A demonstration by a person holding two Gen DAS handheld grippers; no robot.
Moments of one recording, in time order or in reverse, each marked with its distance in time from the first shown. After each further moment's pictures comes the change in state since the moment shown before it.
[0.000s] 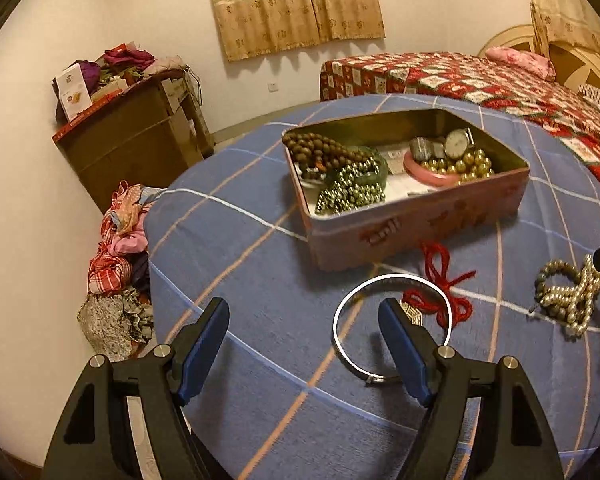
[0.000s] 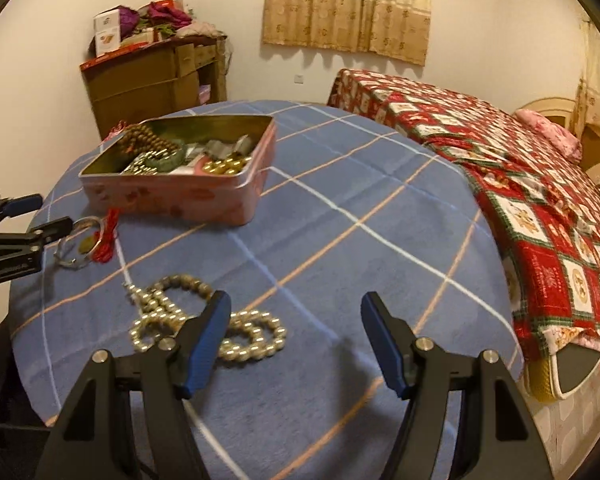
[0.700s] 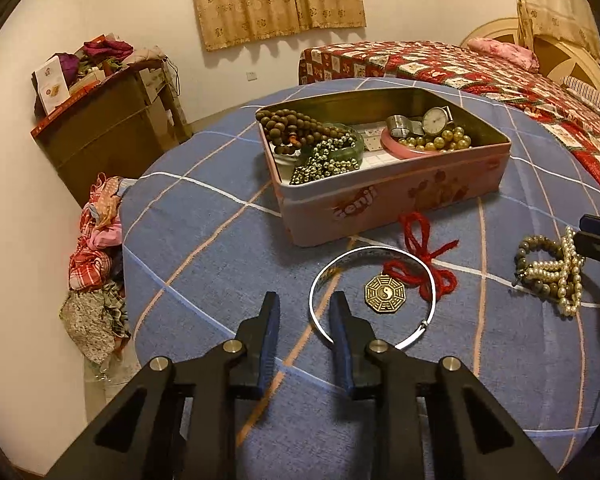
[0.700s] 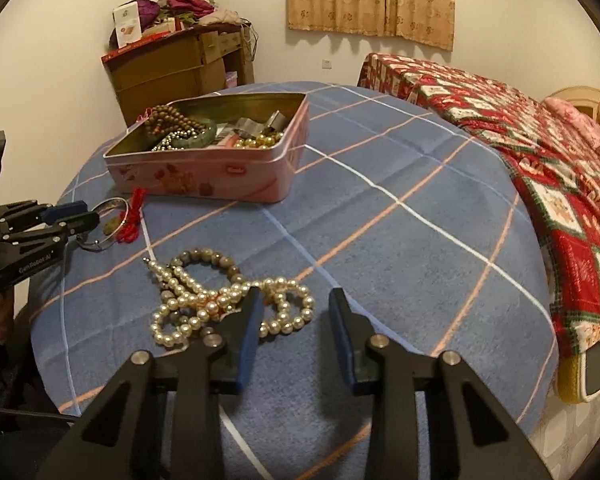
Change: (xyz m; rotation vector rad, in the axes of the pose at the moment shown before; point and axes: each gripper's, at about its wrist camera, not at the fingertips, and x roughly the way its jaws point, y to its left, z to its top) left arm 0.005 -0.002 -0.009 0.013 0.035 -0.091; right arm 0.008 0.001 -0.007 -0.003 0.042 0.102
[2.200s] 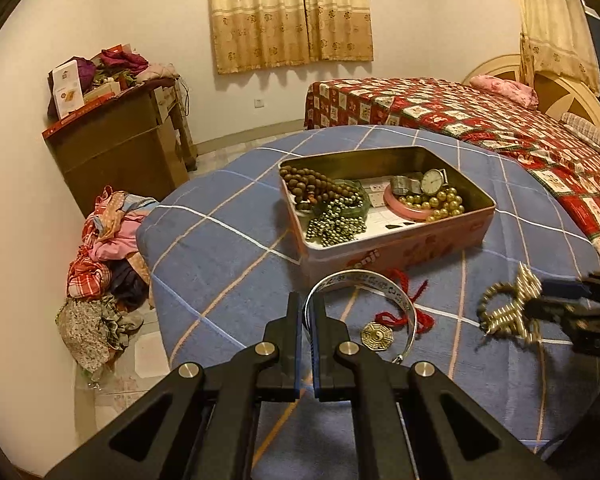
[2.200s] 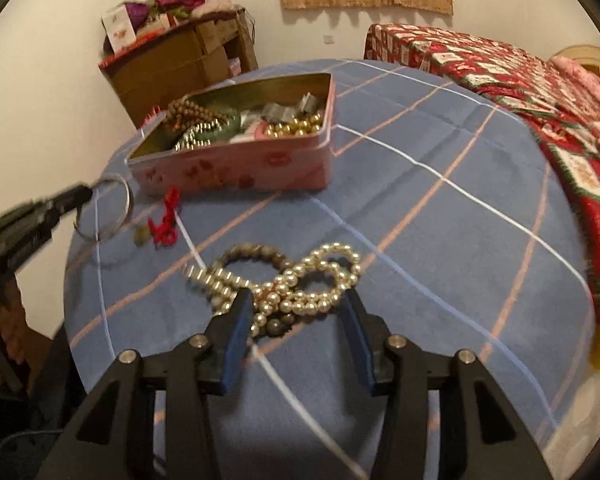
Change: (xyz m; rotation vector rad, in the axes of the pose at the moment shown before) left arm -0.040 0.016 0.015 -0.060 -0.110 -0.021; right arm 0.011 0.018 0.010 0.117 0.089 0.108
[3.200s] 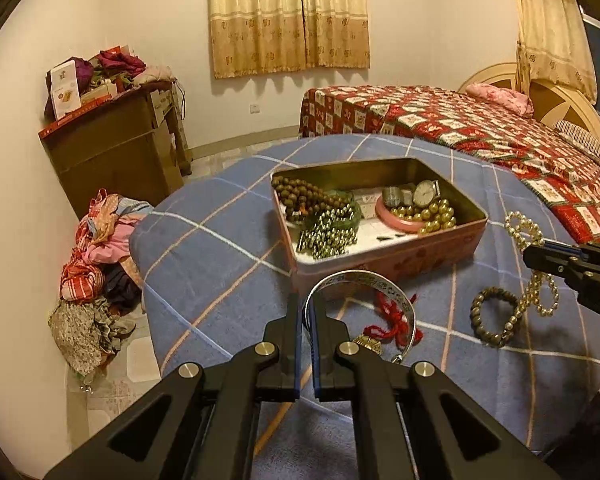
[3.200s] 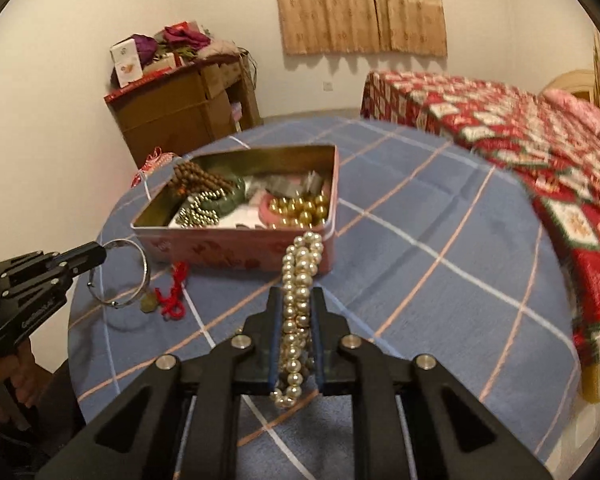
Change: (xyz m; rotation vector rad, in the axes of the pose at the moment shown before) left arm -0.006 -0.001 0.009 -0.015 -0.035 -0.024; right arm -0.022 0.015 0.030 -0.040 -0.180 -0.030
